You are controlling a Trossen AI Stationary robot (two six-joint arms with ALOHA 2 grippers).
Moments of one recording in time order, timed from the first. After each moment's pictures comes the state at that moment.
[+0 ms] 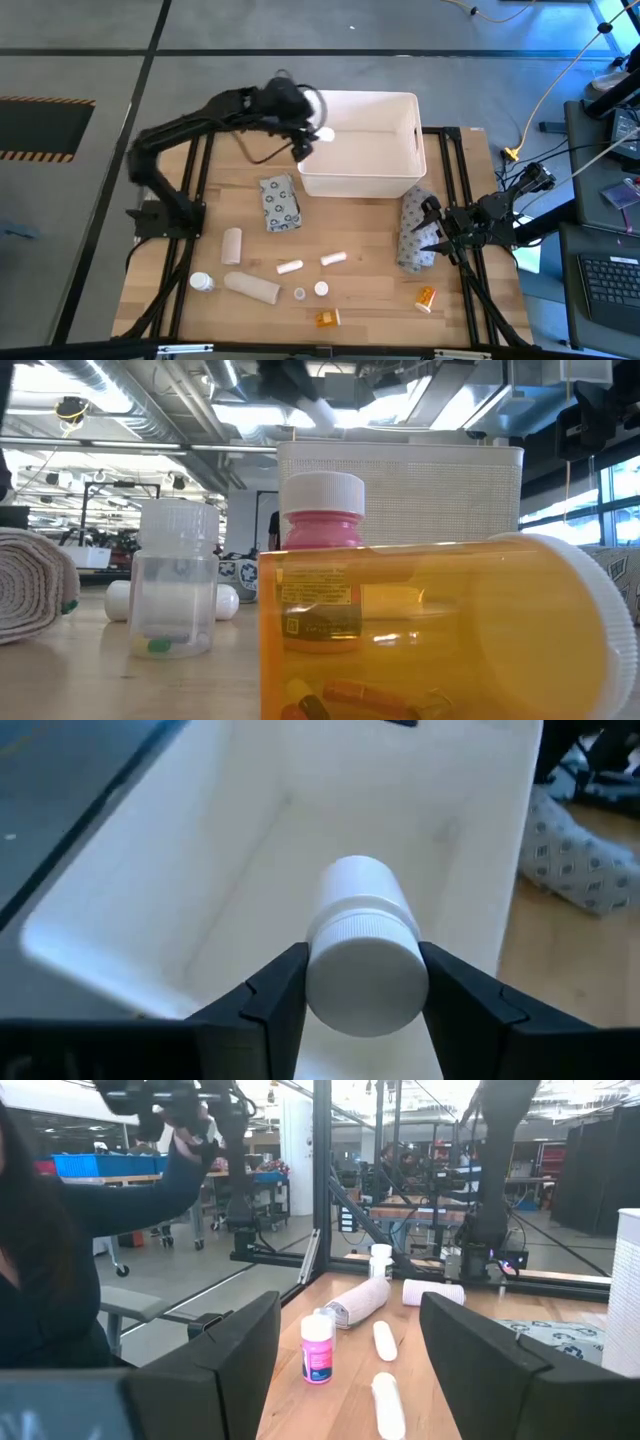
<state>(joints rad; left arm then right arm) 0.38 1.67 1.87 -0.96 0.00 -0.02 0.56 0.00 0.01 0.13 0.19 -0.01</state>
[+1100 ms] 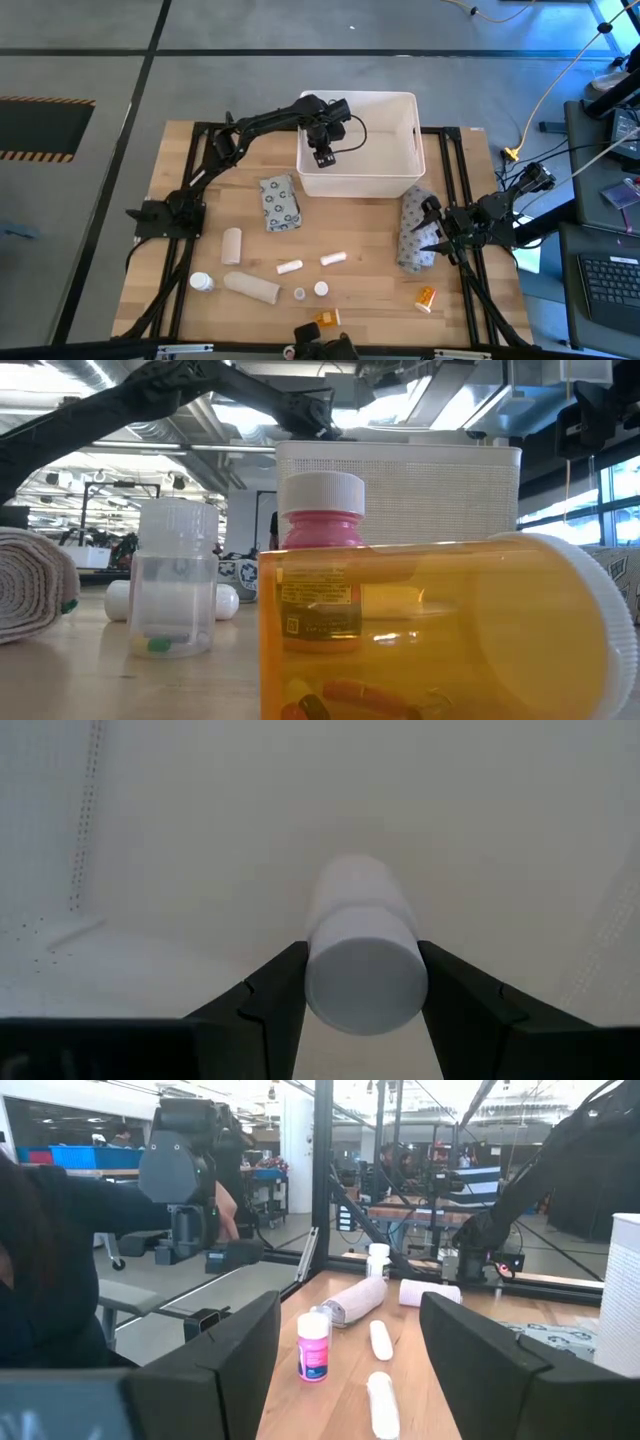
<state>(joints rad) 0.51 2.38 2.25 -1.29 0.04 0.16 0.56 0.00 0.01 0.13 0.19 -0.04</state>
